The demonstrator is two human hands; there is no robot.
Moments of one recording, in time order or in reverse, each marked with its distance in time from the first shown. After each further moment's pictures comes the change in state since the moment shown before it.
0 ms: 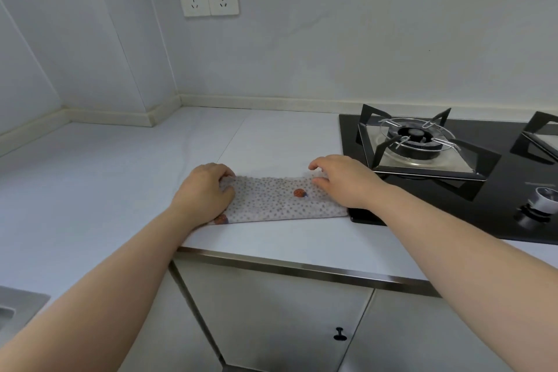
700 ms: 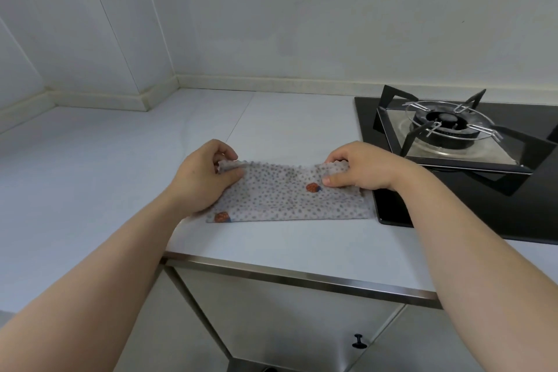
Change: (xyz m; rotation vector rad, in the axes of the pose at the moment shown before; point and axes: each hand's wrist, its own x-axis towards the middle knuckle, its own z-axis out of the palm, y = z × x) left_hand 0.023 -0.017 0.000 -0.345 0.043 -0.084; right_hand 0.038 0.016 0.006 0.371 -0.198 0.083
